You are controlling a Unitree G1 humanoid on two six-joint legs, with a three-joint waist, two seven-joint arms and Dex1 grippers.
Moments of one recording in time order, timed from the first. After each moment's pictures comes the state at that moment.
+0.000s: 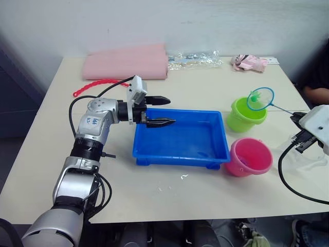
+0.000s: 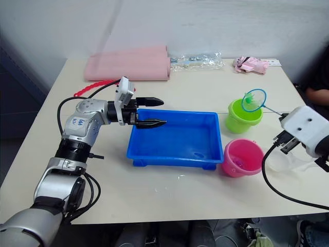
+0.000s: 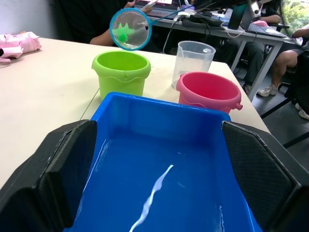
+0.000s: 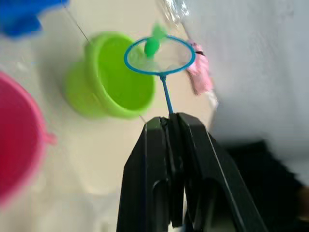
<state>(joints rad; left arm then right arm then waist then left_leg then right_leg) -0.93 0.40 -0.06 0.48 -0.31 0.28 -1.20 0.14 -1.13 -0.50 -0.41 0.03 0.30 0.58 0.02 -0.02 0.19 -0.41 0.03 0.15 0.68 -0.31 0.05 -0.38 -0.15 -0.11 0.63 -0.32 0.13</state>
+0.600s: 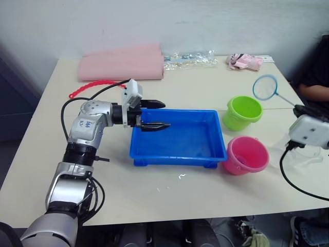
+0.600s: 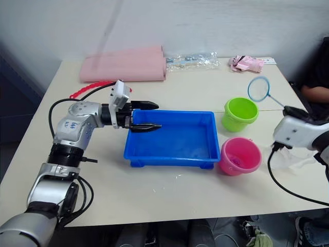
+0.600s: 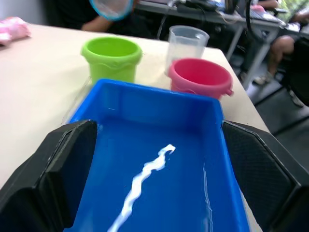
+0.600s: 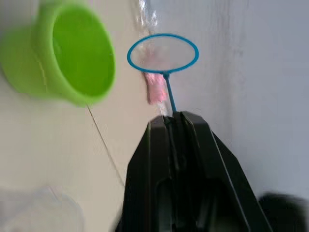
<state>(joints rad) -0.82 0.50 -0.07 0.29 -0.32 0.38 -1.25 0.03 -1.05 -0.45 -0.22 -0.01 -0.01 0.54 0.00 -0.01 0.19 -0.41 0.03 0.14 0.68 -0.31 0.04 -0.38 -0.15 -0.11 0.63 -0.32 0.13</state>
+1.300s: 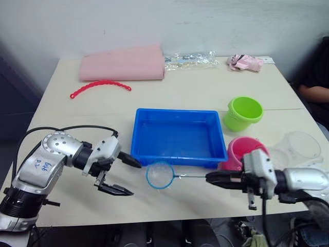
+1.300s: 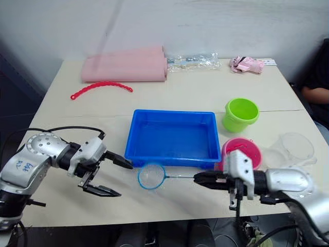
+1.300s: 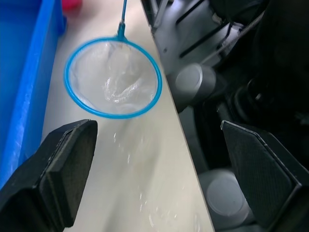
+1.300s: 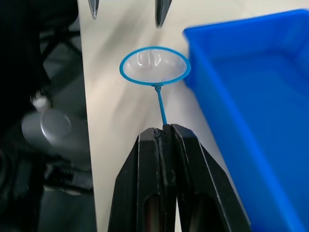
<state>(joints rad) -0.28 0.92 -0.08 -0.27 -0.40 0.41 -1.43 0.09 -0.91 -0.02 -0.53 0.51 0.25 1.12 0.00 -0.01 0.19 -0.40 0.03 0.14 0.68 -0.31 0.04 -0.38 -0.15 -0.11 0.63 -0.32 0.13</state>
